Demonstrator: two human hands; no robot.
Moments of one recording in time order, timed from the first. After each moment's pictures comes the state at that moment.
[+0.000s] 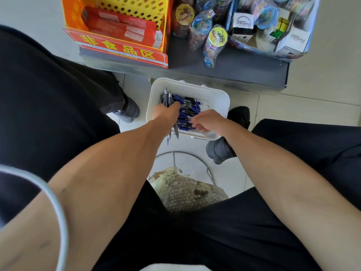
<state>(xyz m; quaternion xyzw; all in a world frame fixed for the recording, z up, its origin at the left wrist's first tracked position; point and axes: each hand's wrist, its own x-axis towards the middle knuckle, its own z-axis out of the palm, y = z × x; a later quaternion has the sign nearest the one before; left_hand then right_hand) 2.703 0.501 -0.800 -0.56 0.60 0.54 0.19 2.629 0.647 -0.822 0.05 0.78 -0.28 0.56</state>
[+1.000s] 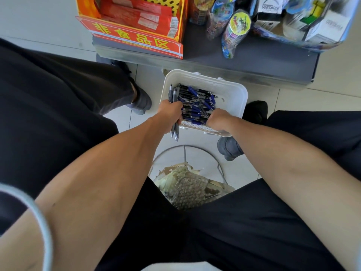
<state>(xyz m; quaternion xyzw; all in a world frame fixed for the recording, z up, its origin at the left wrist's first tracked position) 2.716 0.481 -0.809 -0.56 0.54 0.59 0.20 2.636 0.639 -0.860 -0.11 0.84 -0.04 0.53</state>
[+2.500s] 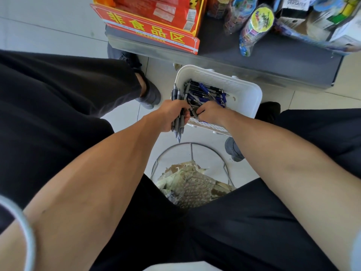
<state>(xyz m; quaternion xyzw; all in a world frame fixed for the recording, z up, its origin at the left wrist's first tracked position) 2.731 0.454 -0.788 -0.56 0.40 0.68 0.25 2.642 0.584 -0.869 -0.18 0.81 -0.09 0.56</state>
